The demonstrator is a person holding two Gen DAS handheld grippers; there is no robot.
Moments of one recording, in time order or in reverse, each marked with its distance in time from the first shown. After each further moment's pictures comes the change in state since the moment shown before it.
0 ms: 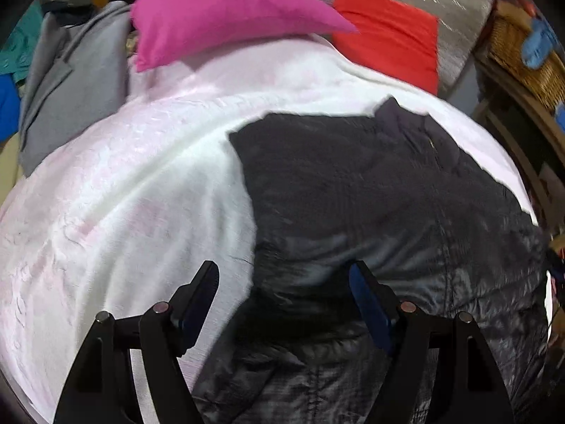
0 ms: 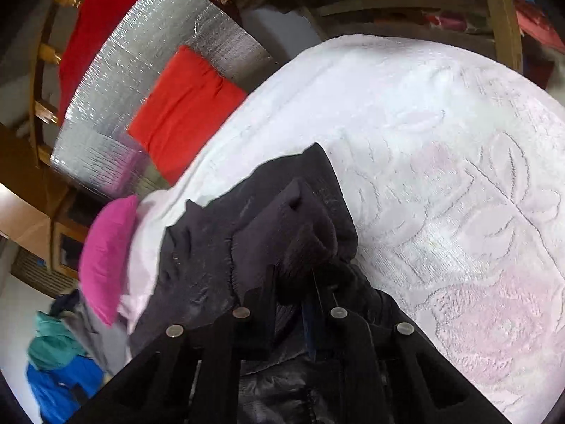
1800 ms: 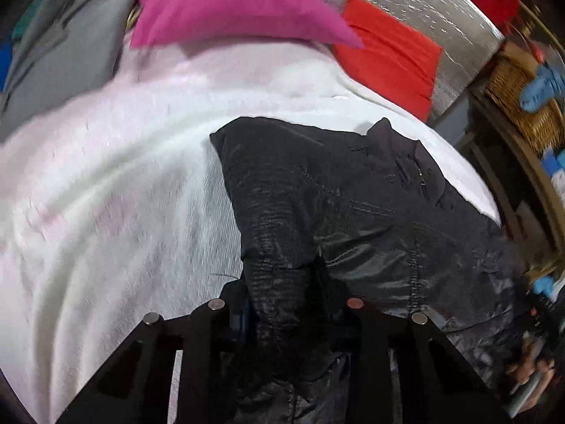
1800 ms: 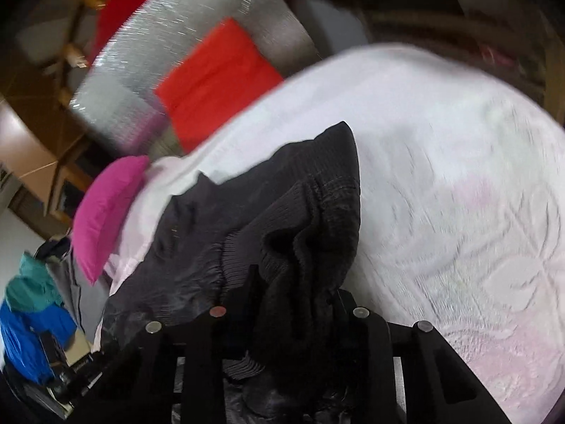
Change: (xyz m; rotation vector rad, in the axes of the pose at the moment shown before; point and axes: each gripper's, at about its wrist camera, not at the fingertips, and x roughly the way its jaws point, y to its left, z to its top) left arm 0.028 -0.001 0.015 -0.099 -0.003 -0.139; right arm 0.042 0.027 0.000 -0.264 0.024 -0.031
